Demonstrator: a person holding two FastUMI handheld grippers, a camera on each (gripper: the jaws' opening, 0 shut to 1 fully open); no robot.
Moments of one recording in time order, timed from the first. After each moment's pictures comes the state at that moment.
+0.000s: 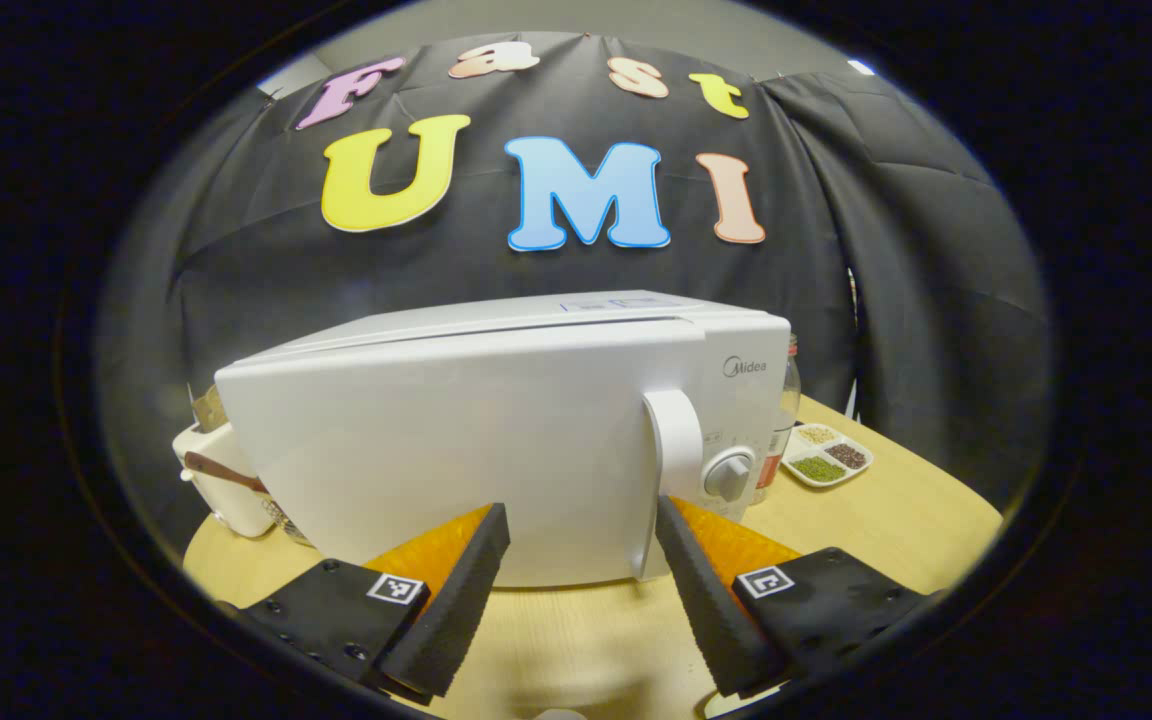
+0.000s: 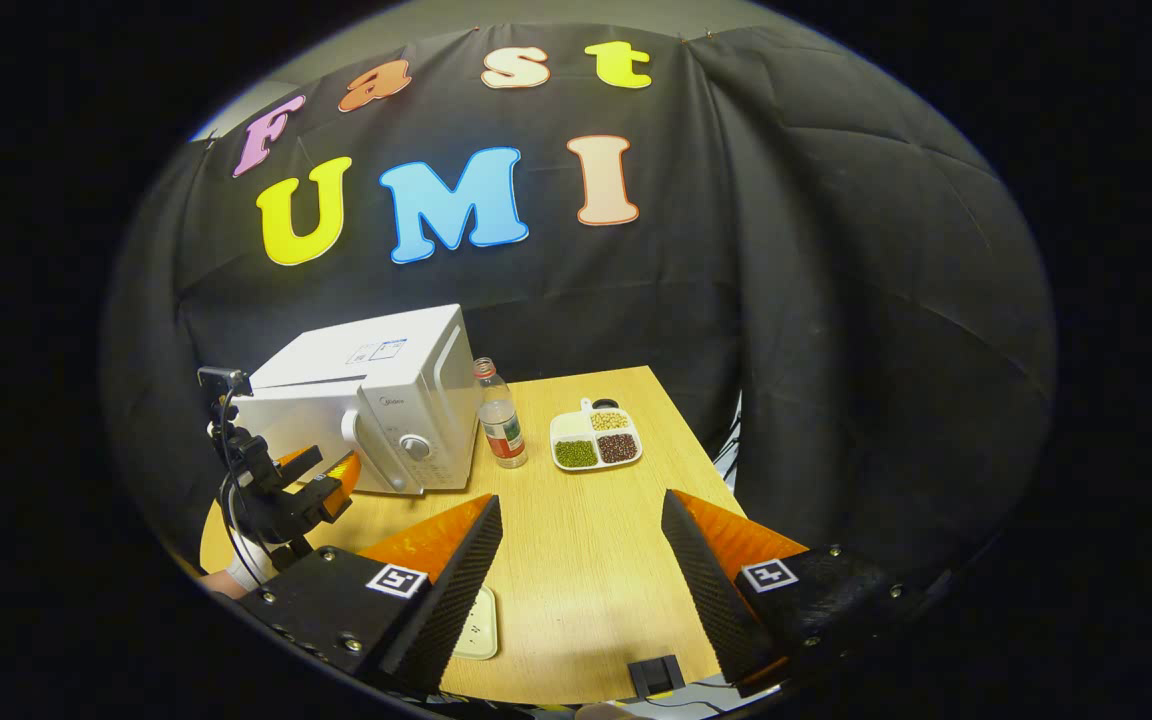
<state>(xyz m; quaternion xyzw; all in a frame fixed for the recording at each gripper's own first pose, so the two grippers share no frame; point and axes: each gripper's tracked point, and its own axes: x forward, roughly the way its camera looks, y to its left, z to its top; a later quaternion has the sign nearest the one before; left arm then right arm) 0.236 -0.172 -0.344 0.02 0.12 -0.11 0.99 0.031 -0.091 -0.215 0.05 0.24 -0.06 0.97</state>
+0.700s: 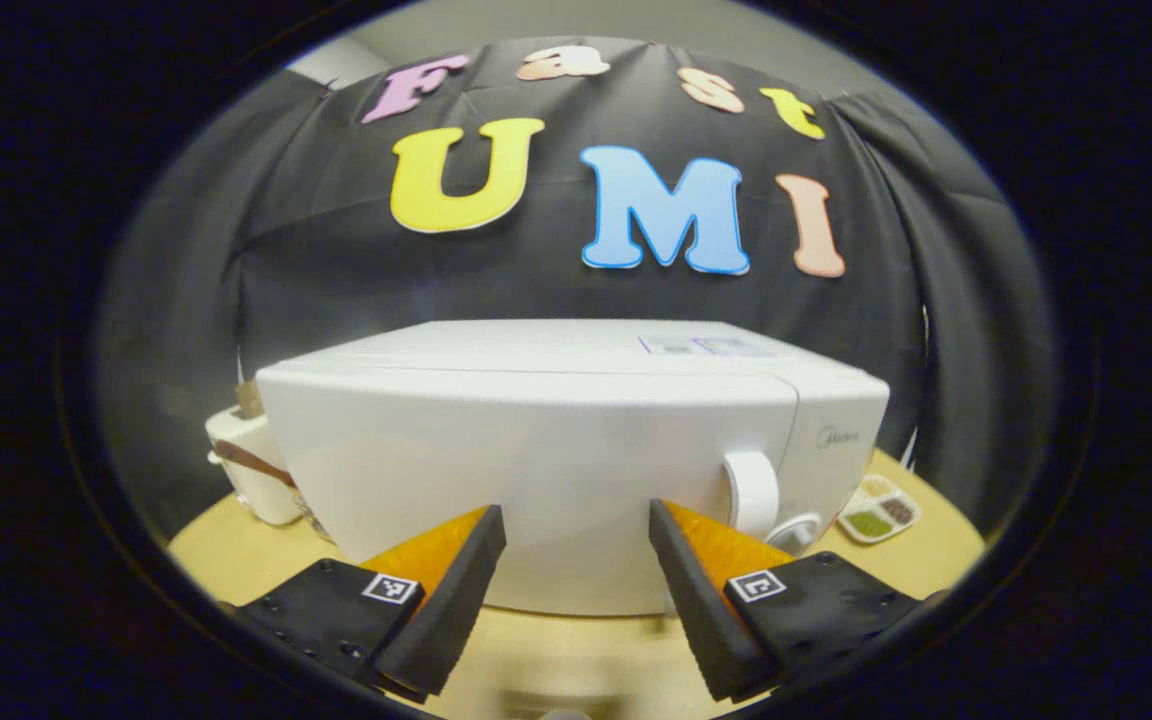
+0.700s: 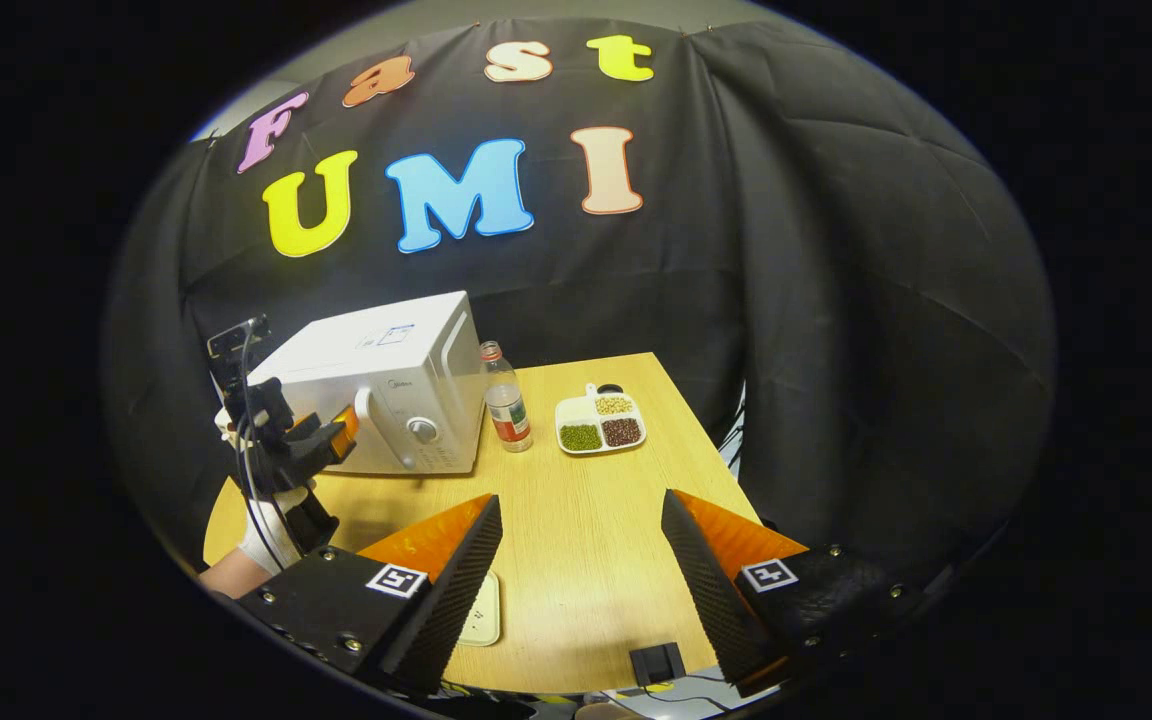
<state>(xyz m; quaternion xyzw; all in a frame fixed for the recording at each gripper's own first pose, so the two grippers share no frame) 0.273 -0.149 -0.323 -0.06 0.10 -0.02 0.99 0.014 -0.087 -0.223 0.05 0.25 -0.05 0.97</state>
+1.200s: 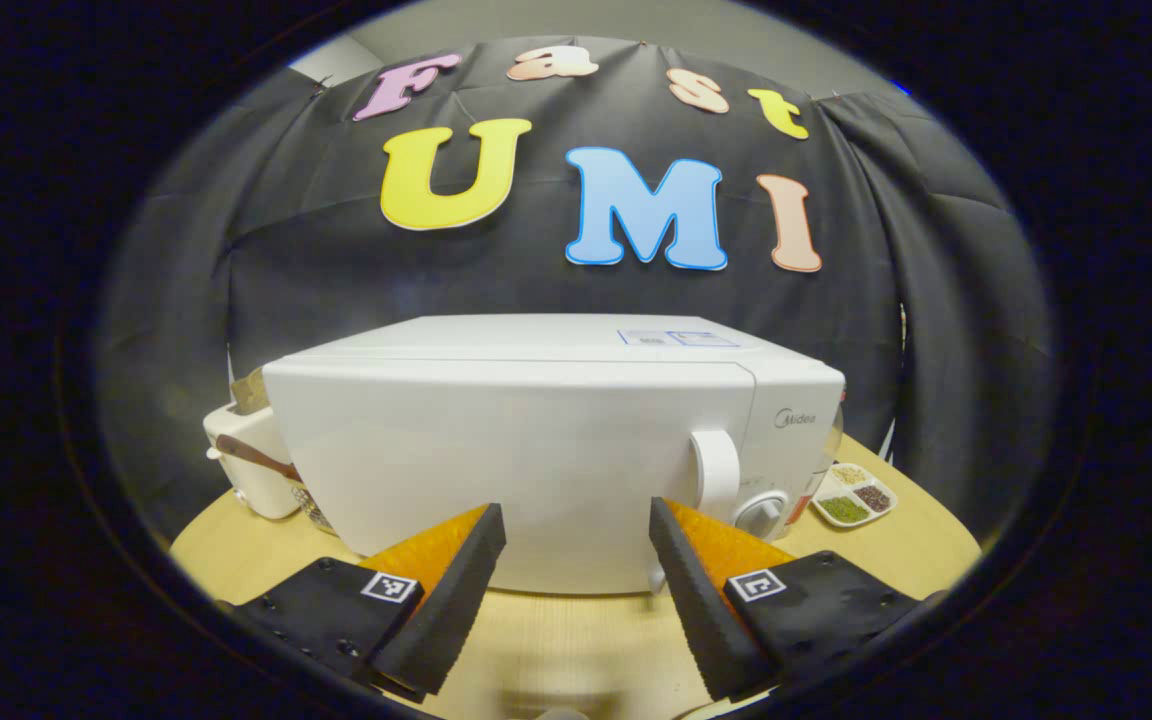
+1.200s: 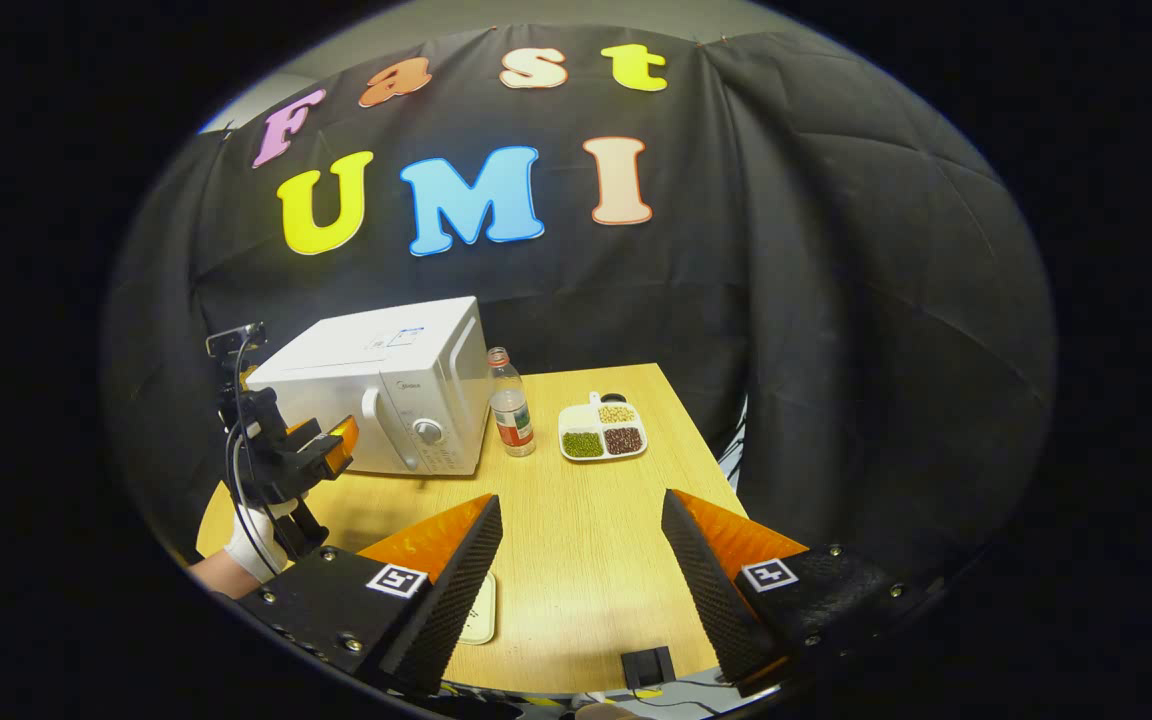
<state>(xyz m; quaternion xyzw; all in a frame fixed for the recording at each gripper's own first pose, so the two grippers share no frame) 0.230 -0.150 -0.310 -0.02 0.10 -0.05 0.99 0.010 -0.079 -0.209 0.03 0.23 -0.03 0.97</state>
